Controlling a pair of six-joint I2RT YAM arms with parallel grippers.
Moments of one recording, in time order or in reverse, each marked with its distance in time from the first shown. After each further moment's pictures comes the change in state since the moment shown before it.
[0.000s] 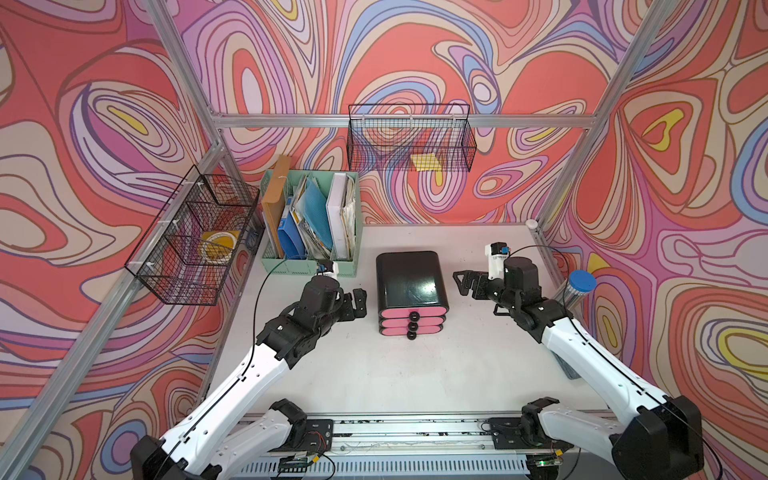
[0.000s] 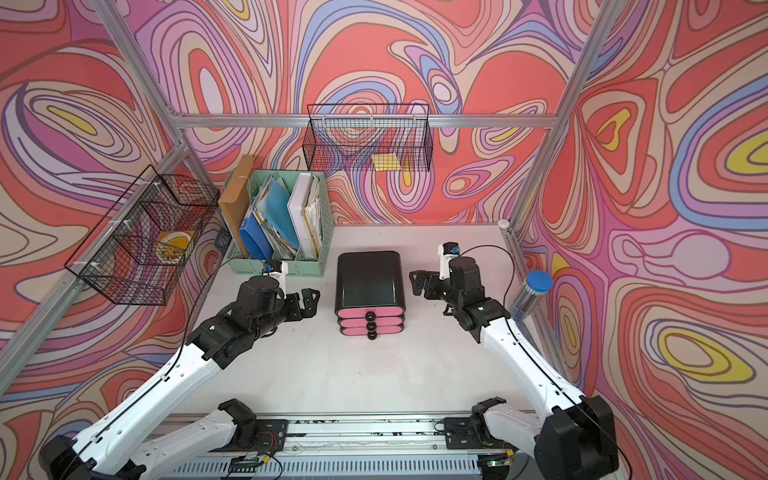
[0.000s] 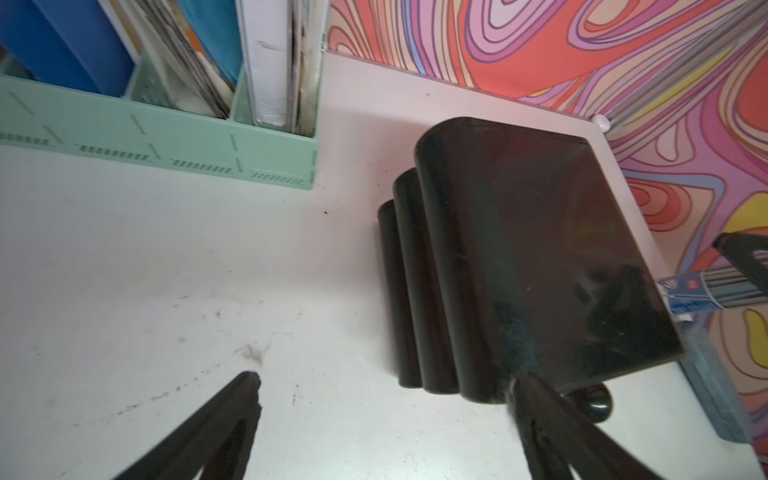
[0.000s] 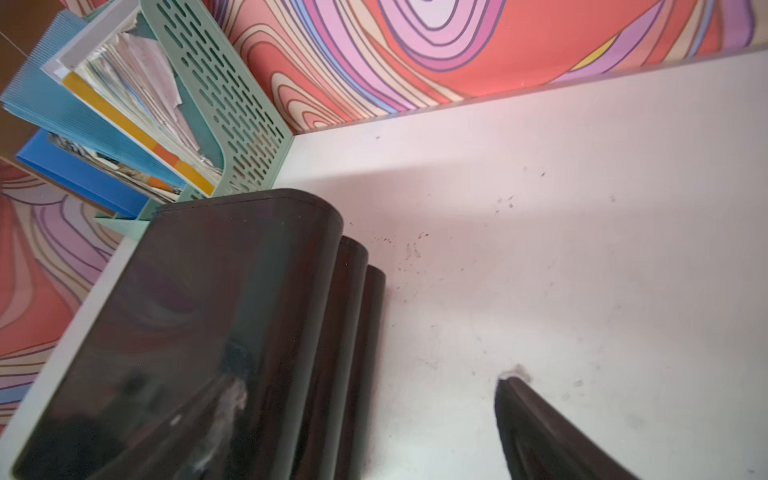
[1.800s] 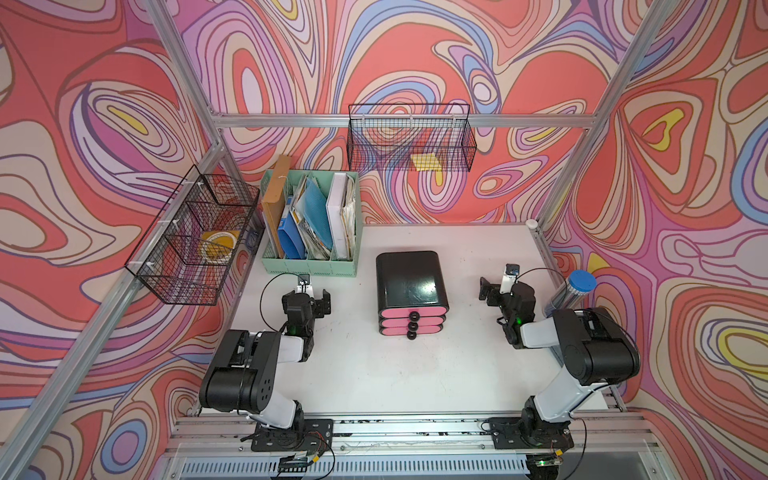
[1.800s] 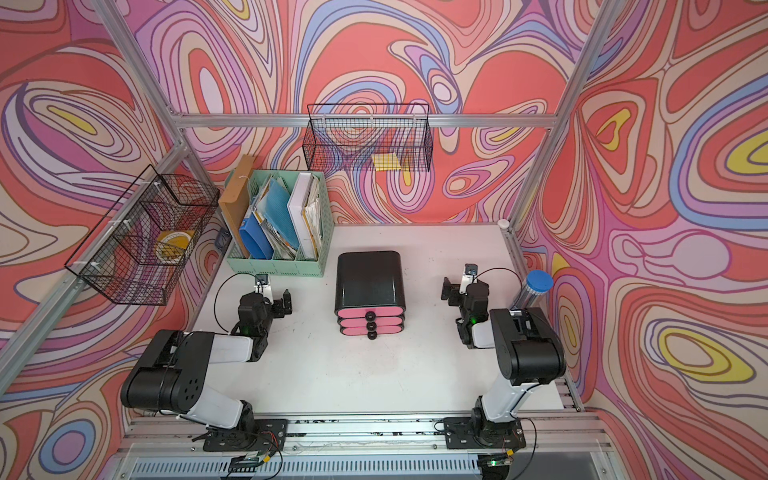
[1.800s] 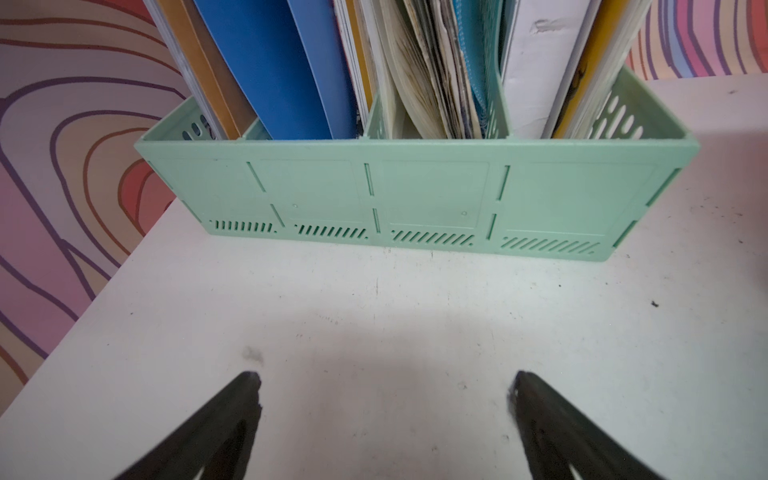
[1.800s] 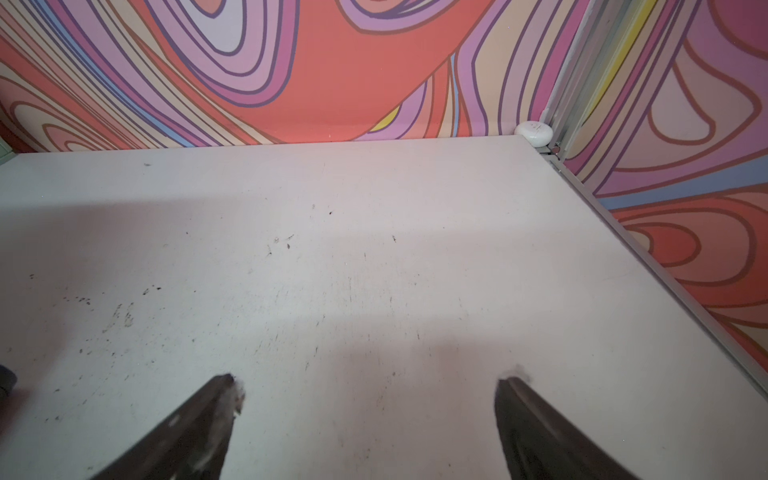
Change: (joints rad) left arm 0.484 0.613 -0.492 1.341 0.031 0.529; right arm -0.284 0.553 -0.377 1.118 0.130 -0.266
